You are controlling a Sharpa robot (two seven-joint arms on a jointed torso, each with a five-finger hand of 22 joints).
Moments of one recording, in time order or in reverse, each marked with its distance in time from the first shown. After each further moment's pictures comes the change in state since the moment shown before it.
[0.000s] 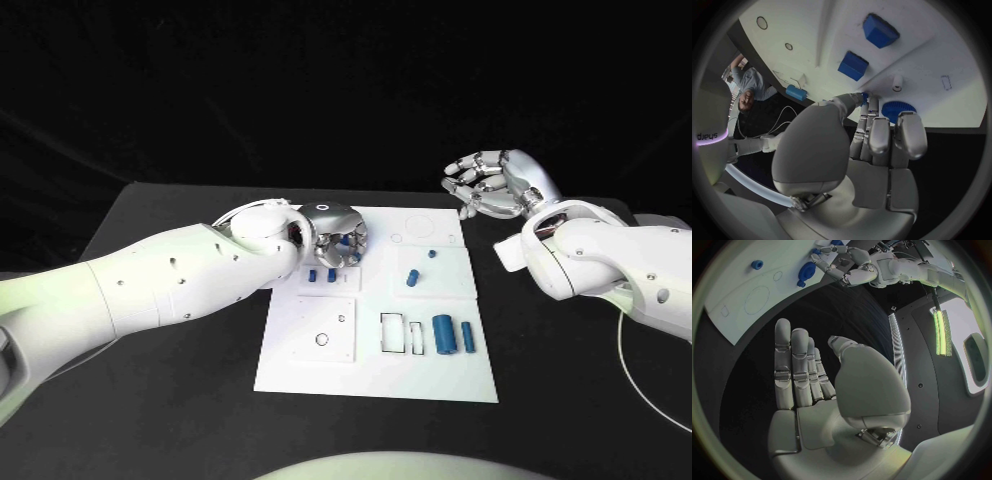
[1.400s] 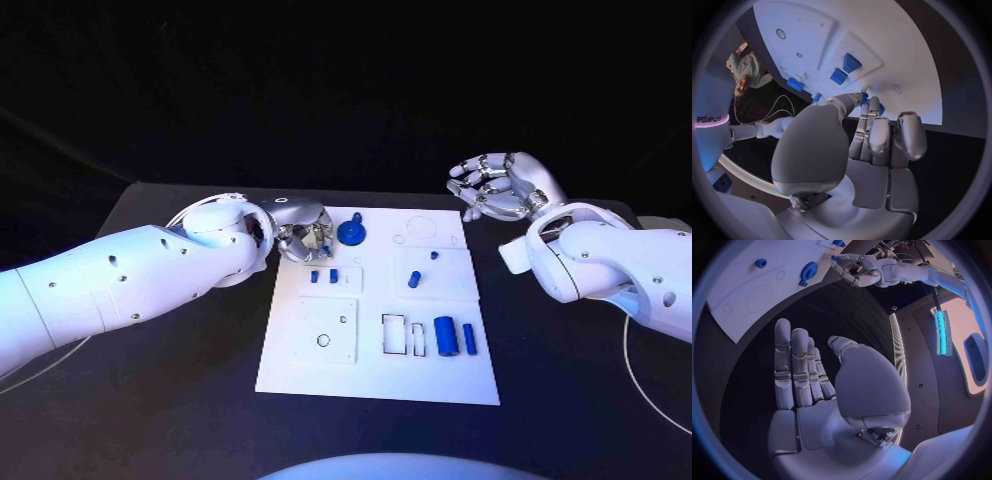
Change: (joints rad) left arm 0.000 -0.164 0.037 0.092 0.090 0.017 -0.033; left_hand -0.013 -0.005 0.003 -0.003 -0.001 0.013 -0.001 -0.007 0.000 0.018 -0.003 -0.014 0.000 0.000 0.000 0.000 -0.020 0.000 0.003 0.003 0.007 0.009; right arm -0.001 -0.007 0.000 -0.001 0.000 0.000 0.000; right_hand 0.000 0.000 0.000 0.000 0.004 0.001 -0.001 0.000 -0.001 0.000 0.000 0.000 -0.003 0.000 0.000 0.000 0.002 0.000 0.000 0.000 0.000 -0.001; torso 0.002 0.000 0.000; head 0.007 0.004
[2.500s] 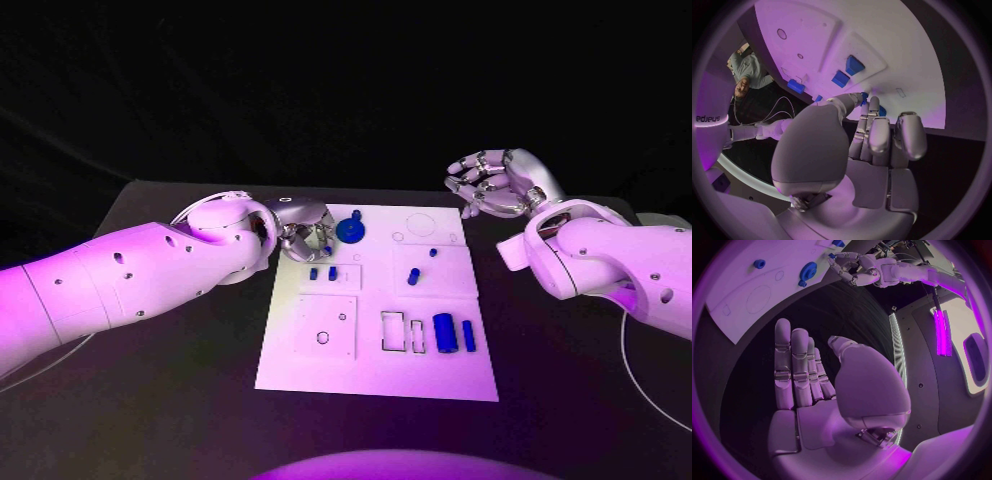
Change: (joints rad) left arm 0.000 0.017 -0.002 -0.007 -0.003 0.031 -0.009; left_hand 0.000 0.000 0.000 0.000 0.000 0.000 0.000 0.000 0.000 0.003 0.004 -0.006 0.000 0.000 0.000 0.000 -0.006 0.000 0.000 0.000 0.000 -0.003; right arm 0.000 0.003 0.000 0.000 0.000 0.000 0.001; right_hand 0.000 0.000 0.000 0.000 0.000 0.001 -0.001 0.000 -0.001 0.008 0.001 -0.006 -0.005 0.000 0.000 0.000 0.002 0.000 0.000 0.000 0.000 0.000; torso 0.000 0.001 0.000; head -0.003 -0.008
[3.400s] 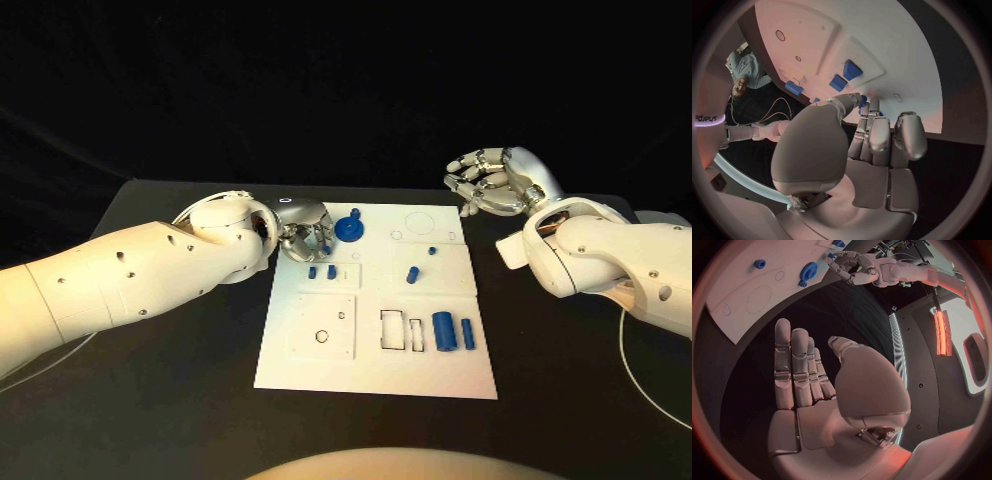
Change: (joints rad) left arm 0.000 0.012 -0.005 -0.009 0.004 0.018 -0.031; left_hand -0.017 -0.009 0.003 -0.003 -0.004 -0.011 0.011 -0.033 -0.014 -0.004 0.004 -0.035 -0.005 -0.007 0.007 0.000 -0.003 0.000 0.000 0.000 0.000 -0.006; right arm 0.000 0.000 0.000 0.000 0.000 0.000 0.000; right_hand -0.004 0.004 0.000 0.000 0.000 0.000 0.000 0.000 0.000 0.000 0.000 0.000 -0.002 0.000 0.000 0.000 0.001 0.000 0.000 0.000 0.000 -0.001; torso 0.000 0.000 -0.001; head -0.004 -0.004
